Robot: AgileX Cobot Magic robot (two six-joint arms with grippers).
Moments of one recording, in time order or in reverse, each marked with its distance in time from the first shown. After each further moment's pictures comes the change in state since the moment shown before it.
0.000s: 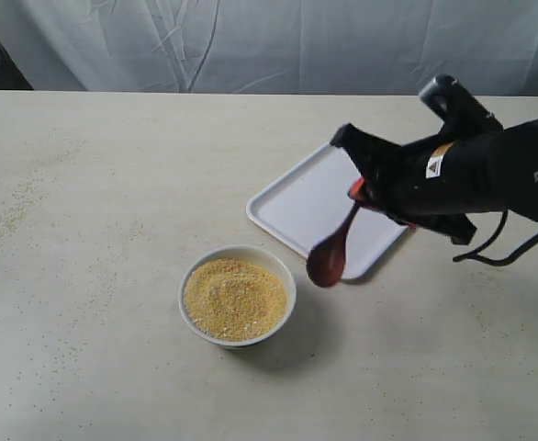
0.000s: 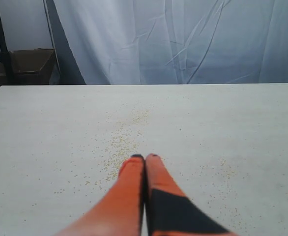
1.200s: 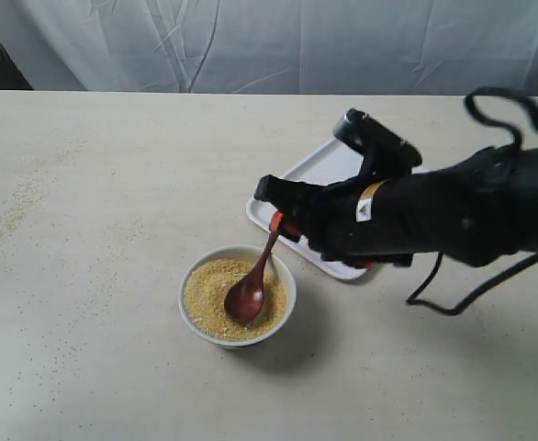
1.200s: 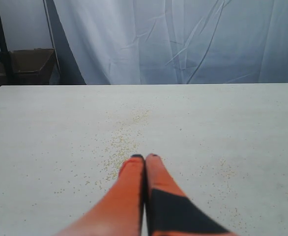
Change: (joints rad) left arm 0.000 0.000 0.000 0.000 0.000 0.000; right arm 0.198 0.061 -0.003 0.056 -0.060 -0.115
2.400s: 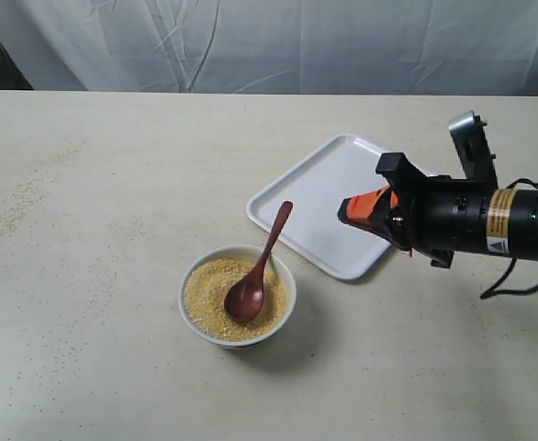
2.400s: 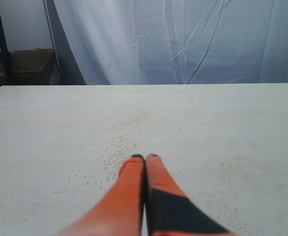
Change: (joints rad) left arm 0.000 0.000 0.000 0.000 0.000 0.000; right arm -0.554 0.068 0.229 -1.281 -0.928 1.028
